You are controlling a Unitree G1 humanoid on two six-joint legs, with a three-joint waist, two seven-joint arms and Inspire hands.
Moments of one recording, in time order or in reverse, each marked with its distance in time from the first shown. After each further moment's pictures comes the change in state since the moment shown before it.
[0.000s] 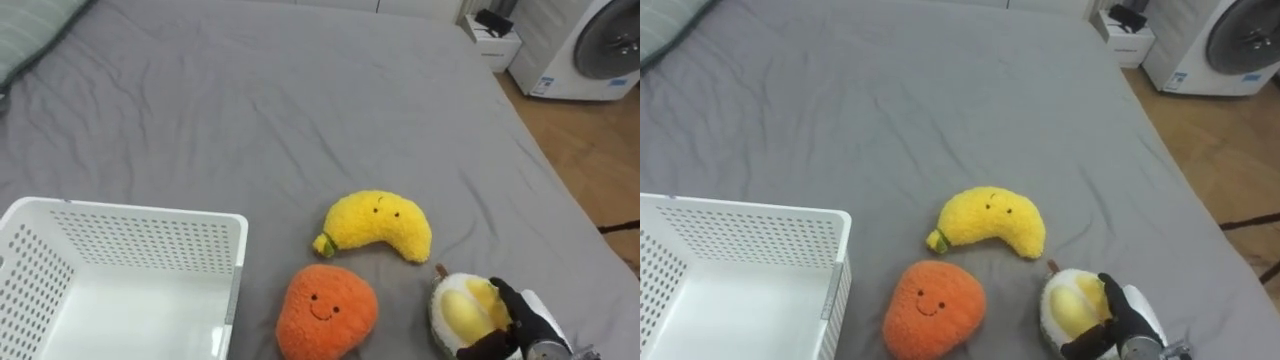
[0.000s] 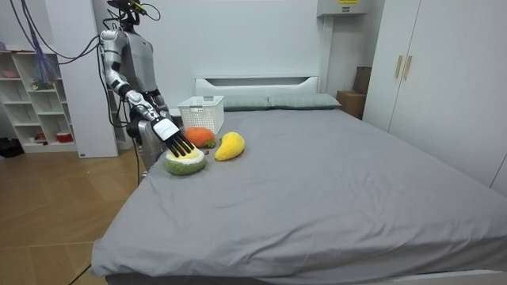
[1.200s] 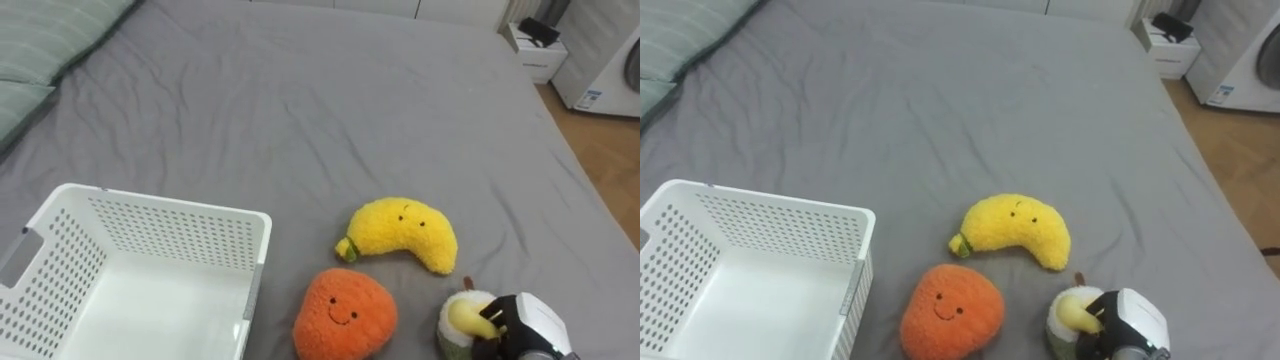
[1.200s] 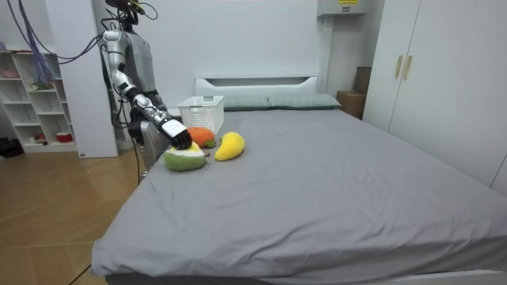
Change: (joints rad) left arm -0.013 -0.001 -0.077 -0.014 -0.007 -0.014 0.004; right arm -0.017 0.013 0.112 0.148 -0.159 -0.017 -0.338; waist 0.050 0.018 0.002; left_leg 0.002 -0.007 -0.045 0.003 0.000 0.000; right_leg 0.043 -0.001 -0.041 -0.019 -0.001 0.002
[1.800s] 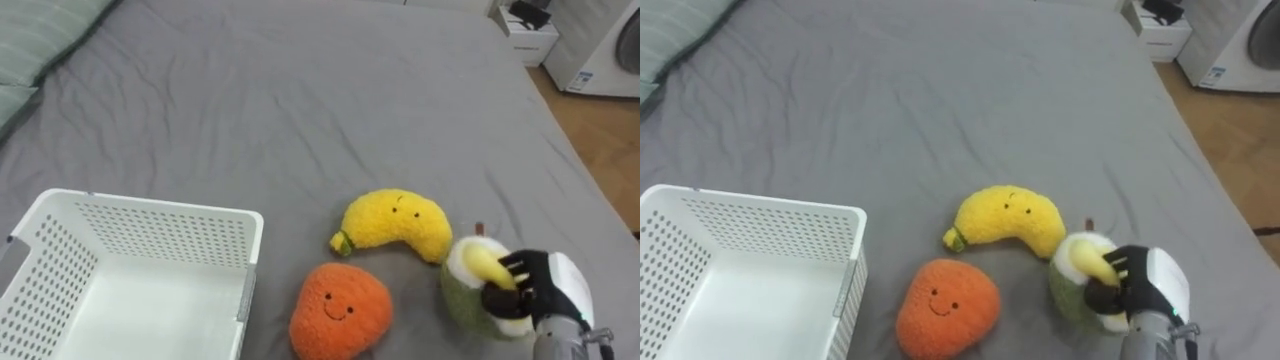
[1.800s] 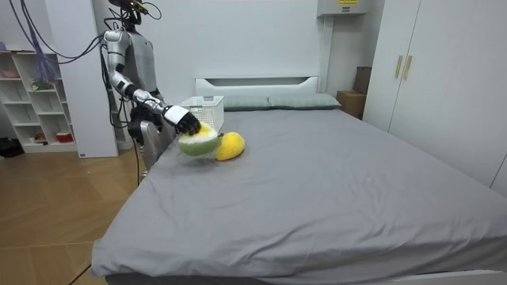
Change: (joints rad) left arm 0.001 -0.002 0.071 0.015 0.028 -0.008 -0.043; right arm 0.031 -0.007 -0.161 -0.416 0.147 -0.024 0.019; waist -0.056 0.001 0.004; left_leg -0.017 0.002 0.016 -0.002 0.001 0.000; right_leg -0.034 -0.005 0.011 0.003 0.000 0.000
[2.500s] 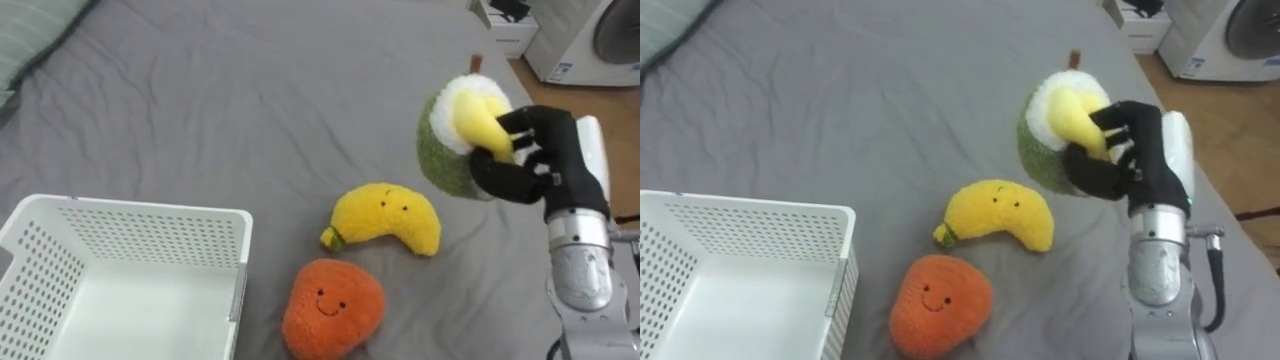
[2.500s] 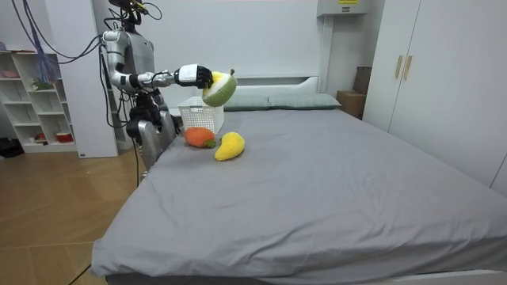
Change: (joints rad) left arm -0.022 -0.007 0.004 0.037 -0.013 -0.017 -0.005; right arm -0.092 -0.013 0.069 -0.501 0.178 0.003 0.187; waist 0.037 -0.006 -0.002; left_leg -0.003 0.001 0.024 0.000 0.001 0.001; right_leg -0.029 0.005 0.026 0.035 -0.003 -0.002
